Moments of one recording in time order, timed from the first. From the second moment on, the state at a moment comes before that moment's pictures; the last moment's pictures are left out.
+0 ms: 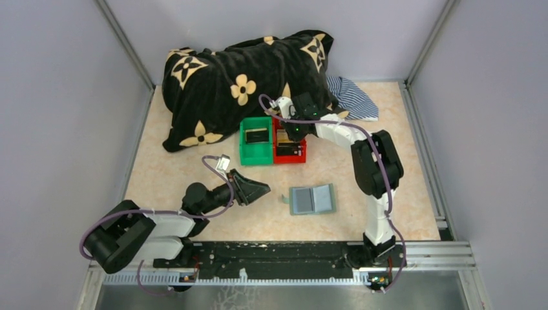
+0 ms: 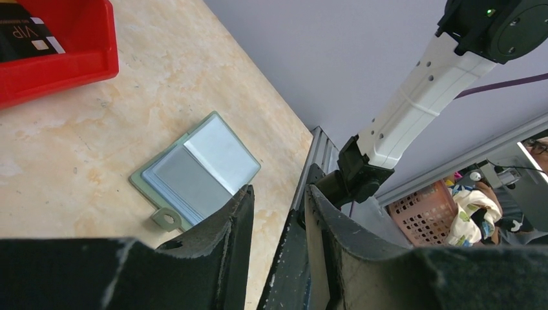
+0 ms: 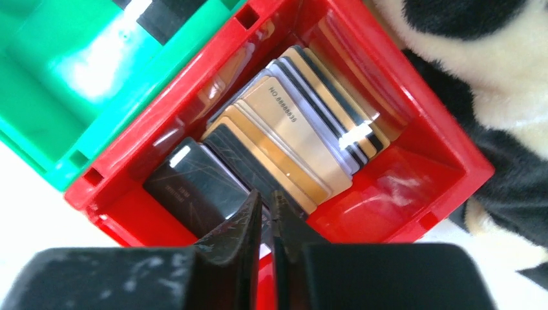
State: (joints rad) left arm -0.70 1.24 0.08 1.32 0.41 -0.87; right arm 0.50 1.99 1.50 -0.40 -0.20 -0.30
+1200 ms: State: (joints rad) left arm -0.69 1.36 0.09 1.48 0.43 -0.93; right arm 0.59 1.96 1.35 -0.36 -0.14 -0.21
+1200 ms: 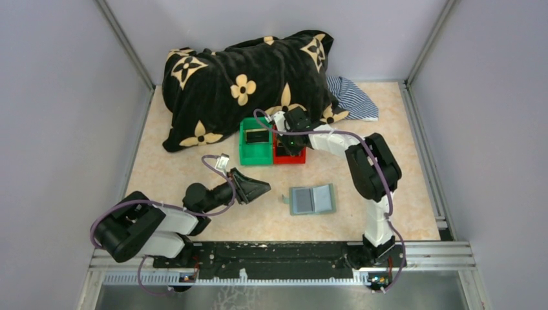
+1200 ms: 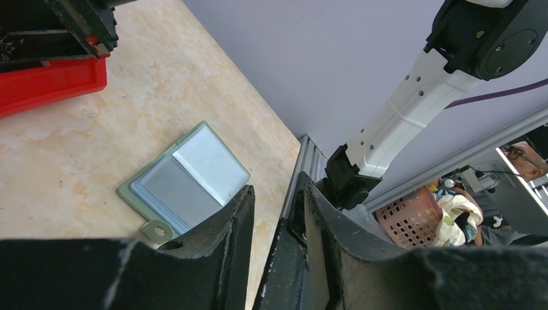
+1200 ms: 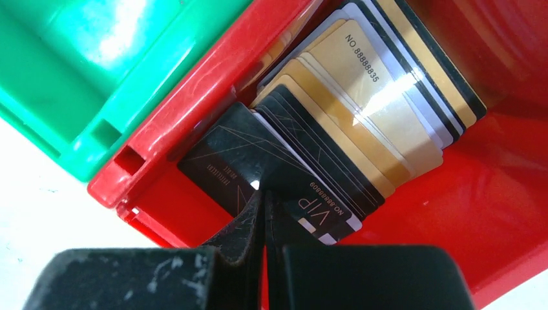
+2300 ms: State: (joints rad) left arm -0.66 1.36 0.06 1.47 0.44 -0.92; right arm 0.59 1.86 1.33 -0.35 0.01 -0.13
